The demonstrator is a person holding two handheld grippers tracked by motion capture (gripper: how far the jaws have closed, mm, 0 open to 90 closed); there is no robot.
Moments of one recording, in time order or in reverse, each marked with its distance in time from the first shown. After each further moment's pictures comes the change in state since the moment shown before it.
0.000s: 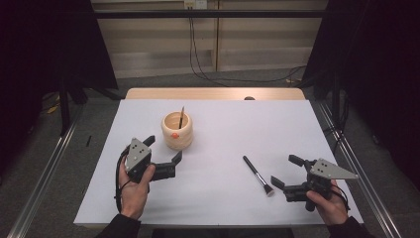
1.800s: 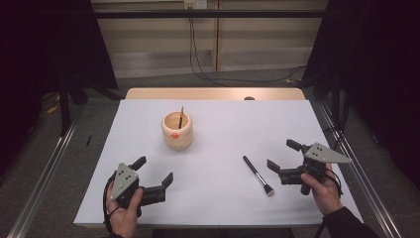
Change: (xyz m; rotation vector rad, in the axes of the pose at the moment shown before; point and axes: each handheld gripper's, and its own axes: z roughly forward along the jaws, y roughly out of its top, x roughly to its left) left arm -0.007 -0.033 -0.044 -0.006 -0.008 -0.053; right arm -0.014 0.028 0.029 -0.041 -0.048 -0.032
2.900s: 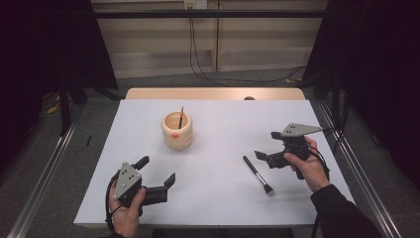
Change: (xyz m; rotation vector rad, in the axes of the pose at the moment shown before) left arm -0.002 0.000 0.004 0.008 -0.024 0.032; right arm -0.018 0.026 0.052 0.338 0.087 -0.038
